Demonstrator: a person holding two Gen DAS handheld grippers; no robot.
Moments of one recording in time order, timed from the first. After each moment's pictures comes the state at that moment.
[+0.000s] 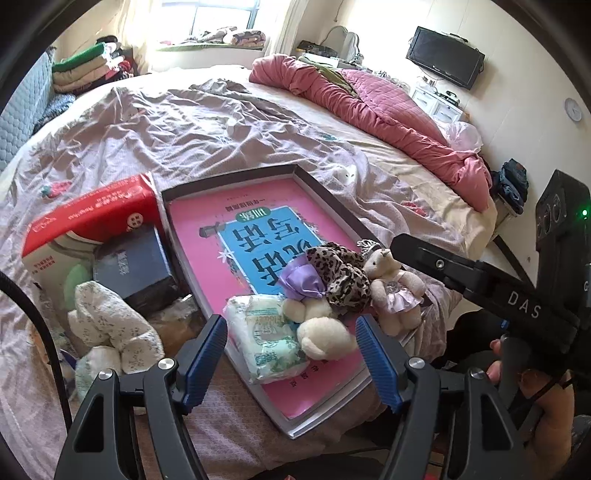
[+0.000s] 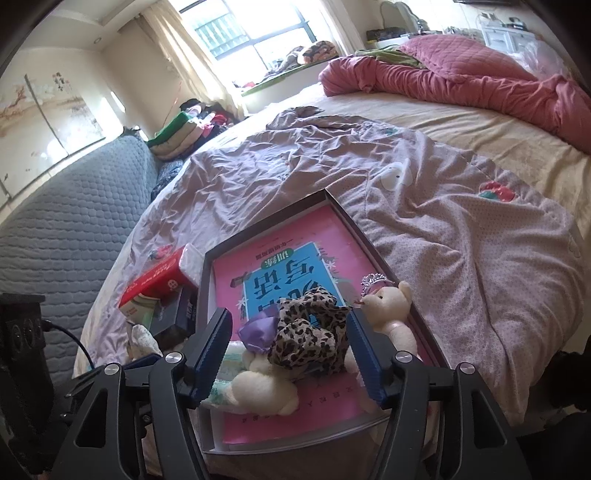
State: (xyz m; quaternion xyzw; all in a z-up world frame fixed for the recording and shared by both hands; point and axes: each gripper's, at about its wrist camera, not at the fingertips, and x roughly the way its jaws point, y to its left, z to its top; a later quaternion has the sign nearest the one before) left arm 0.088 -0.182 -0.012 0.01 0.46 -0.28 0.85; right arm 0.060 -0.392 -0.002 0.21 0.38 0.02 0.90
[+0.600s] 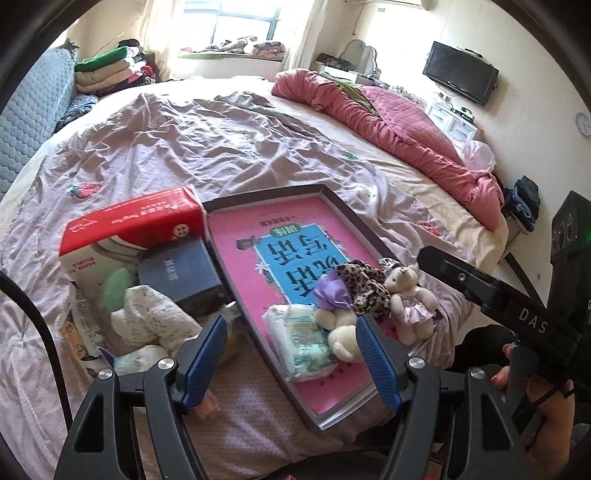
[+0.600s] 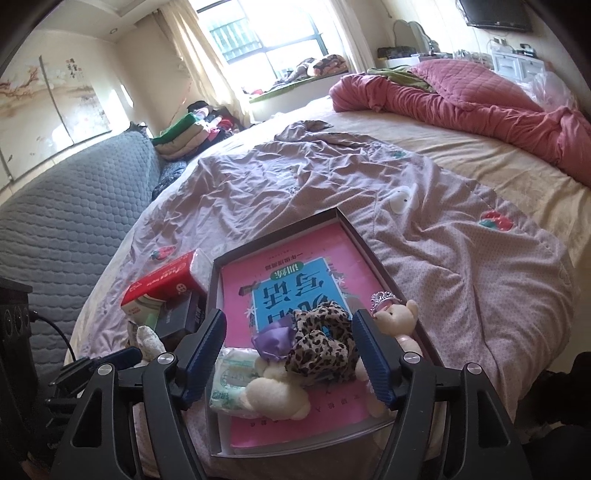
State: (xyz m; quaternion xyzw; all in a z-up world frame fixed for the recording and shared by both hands) left arm 0.089 -0.148 0.007 -0.01 0.44 -0.24 0.86; right arm 0.058 -0.374 0.017 0.17 0.36 0.01 0.92
